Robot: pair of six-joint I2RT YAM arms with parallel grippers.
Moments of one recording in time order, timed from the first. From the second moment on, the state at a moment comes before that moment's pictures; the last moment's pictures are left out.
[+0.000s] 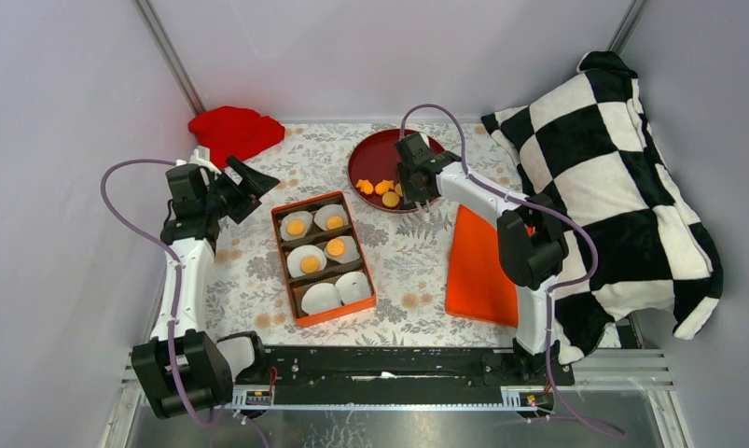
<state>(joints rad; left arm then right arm) 0.26 1.12 0.91 -0.31 0.55 -0.70 0.57 2.01 1.62 -0.63 0.29 0.27</state>
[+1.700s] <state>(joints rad) 0.26 1.02 0.92 -0.36 0.54 -0.70 1.15 1.52 1.26 -0.73 0.14 0.46</state>
